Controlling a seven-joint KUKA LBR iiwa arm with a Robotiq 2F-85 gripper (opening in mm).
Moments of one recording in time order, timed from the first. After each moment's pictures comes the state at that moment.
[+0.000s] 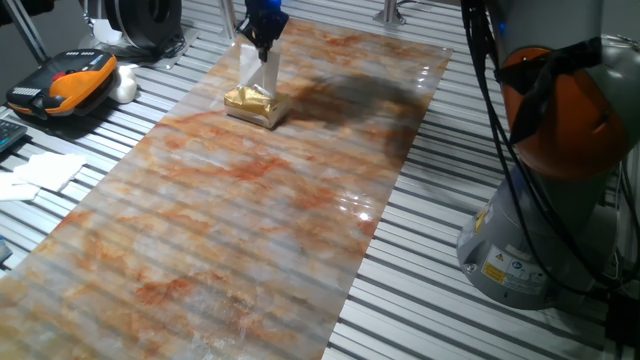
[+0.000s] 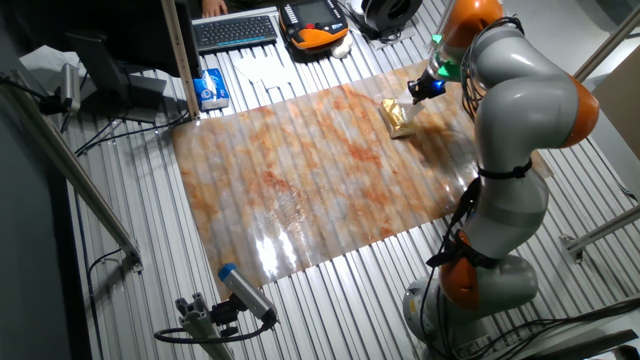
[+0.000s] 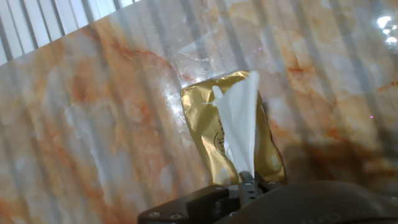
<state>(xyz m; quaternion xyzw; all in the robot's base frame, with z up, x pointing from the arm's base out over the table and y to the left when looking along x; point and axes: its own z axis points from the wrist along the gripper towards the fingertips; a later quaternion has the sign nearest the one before) 0.612 -0.162 0.188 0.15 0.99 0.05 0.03</state>
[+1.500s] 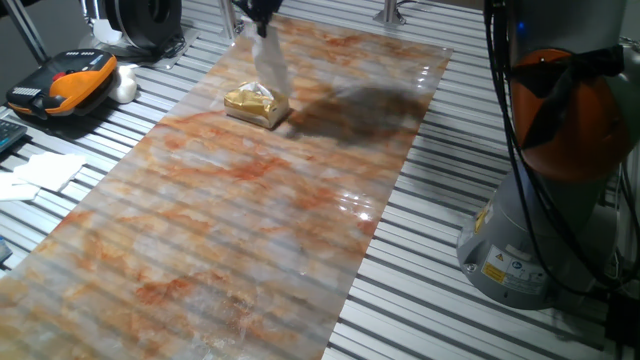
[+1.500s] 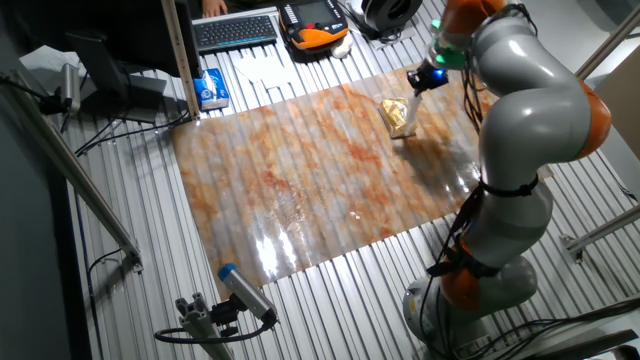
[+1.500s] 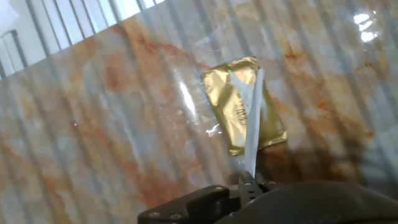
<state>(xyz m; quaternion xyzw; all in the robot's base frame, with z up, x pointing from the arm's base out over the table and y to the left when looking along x) 0.593 -0.114 0.274 0.17 0.98 0.02 0.03</state>
